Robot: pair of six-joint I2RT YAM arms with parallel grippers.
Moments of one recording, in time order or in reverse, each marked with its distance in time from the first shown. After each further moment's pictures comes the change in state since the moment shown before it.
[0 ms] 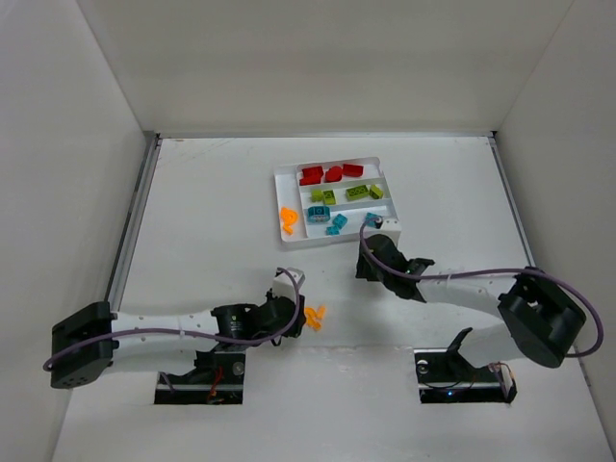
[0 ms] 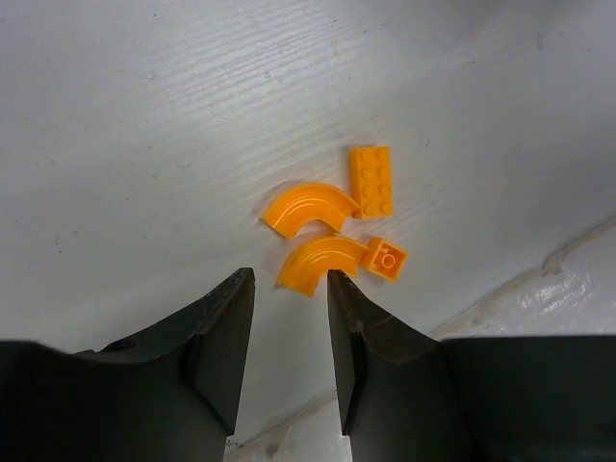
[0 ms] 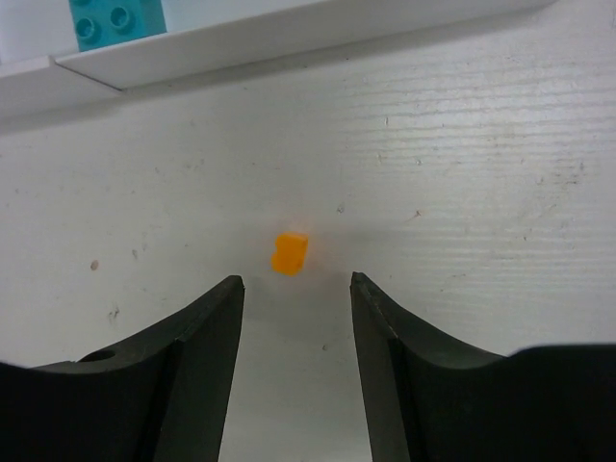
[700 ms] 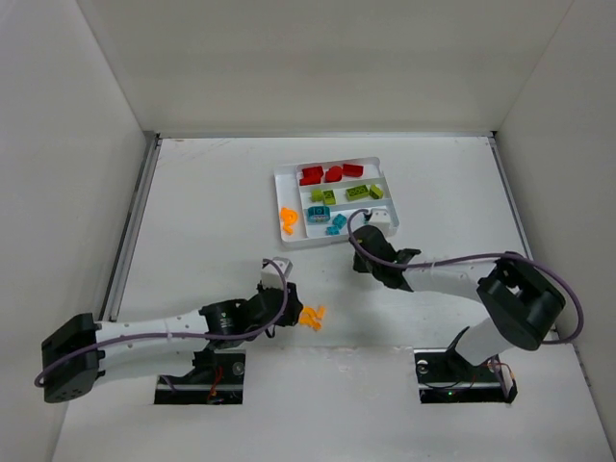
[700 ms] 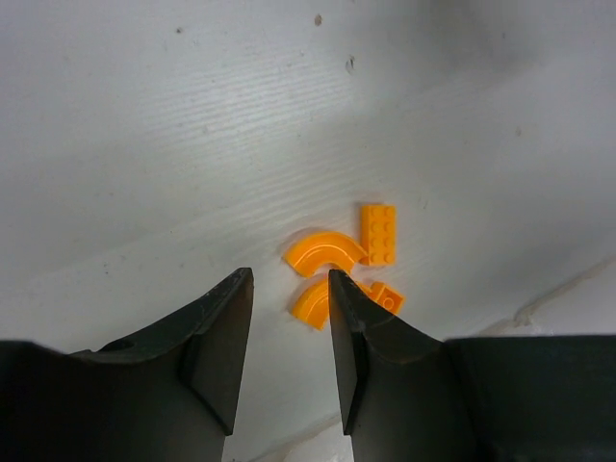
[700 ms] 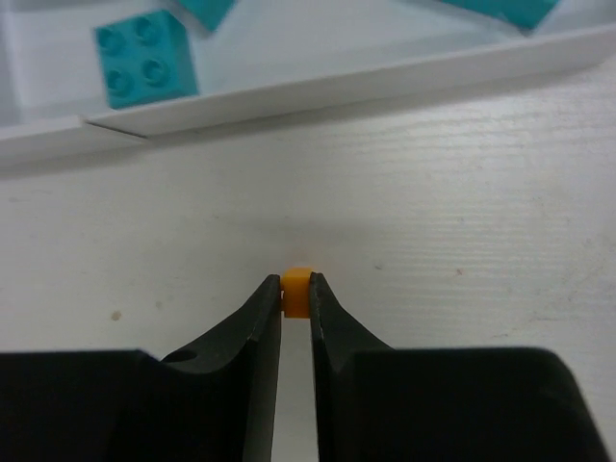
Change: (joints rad) left arm 0.072 -0.085 -0.004 -0.002 -0.029 -0.025; right arm -0.011 0.147 0.097 0.036 0.002 -0.020
